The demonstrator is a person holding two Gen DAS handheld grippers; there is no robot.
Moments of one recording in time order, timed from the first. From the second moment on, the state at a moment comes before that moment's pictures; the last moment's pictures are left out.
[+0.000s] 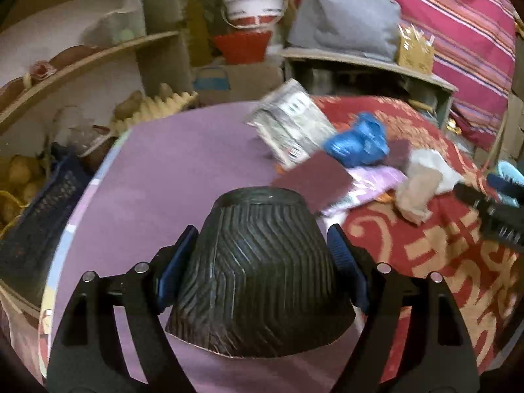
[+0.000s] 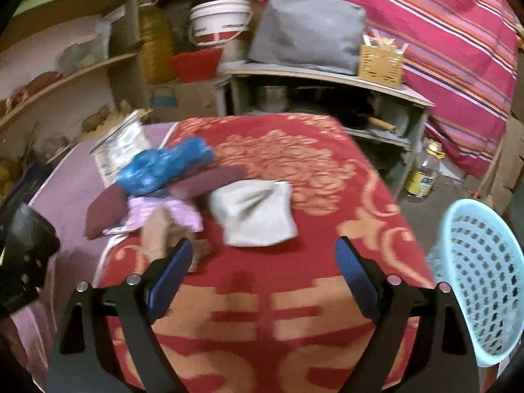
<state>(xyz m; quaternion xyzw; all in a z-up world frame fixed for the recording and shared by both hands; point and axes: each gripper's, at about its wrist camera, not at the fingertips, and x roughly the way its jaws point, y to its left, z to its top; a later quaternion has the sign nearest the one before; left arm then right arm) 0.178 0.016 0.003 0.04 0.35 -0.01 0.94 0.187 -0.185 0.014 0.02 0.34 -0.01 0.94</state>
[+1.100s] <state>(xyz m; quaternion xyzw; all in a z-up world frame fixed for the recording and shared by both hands) 0.185 0.085 0.001 -0.03 0.37 0.03 0.93 0.196 -0.161 0.021 -0.02 0.36 0.05 0.93</state>
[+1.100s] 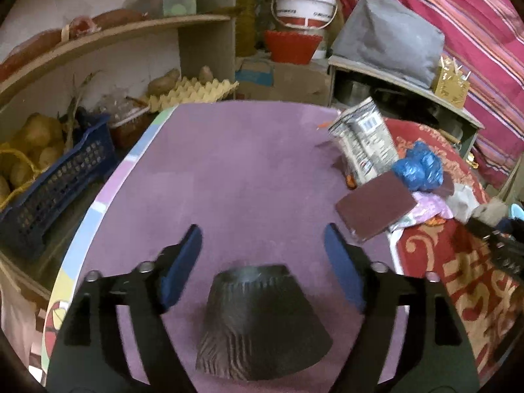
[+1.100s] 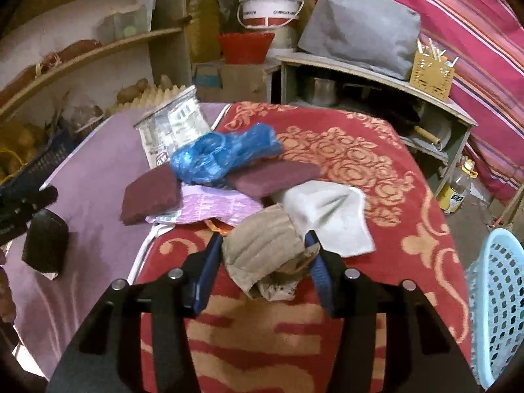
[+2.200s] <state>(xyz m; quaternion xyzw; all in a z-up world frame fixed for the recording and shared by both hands) 0.165 -0.059 0.043 0.03 0.32 -0.04 0.95 0.125 -0.340 0.049 0.05 0.32 -0.06 0.94</state>
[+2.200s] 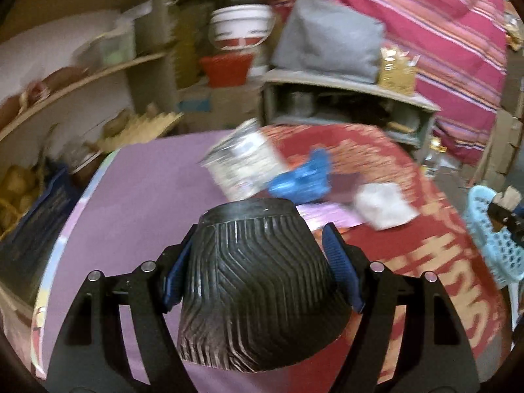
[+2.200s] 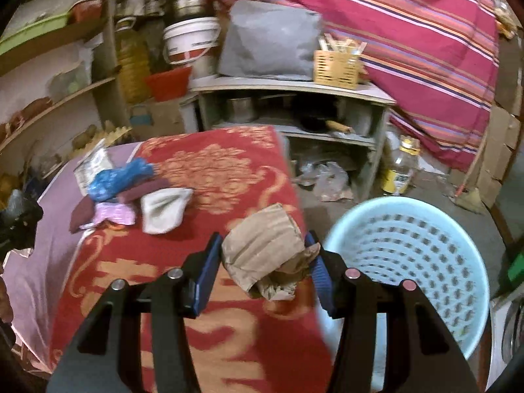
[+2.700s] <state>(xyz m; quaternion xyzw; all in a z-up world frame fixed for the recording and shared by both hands) 0.151 -0.273 0.037 0.06 0.30 -0.21 0.93 0.073 -0.491 0.031 0.11 0.32 -0.15 0.93</state>
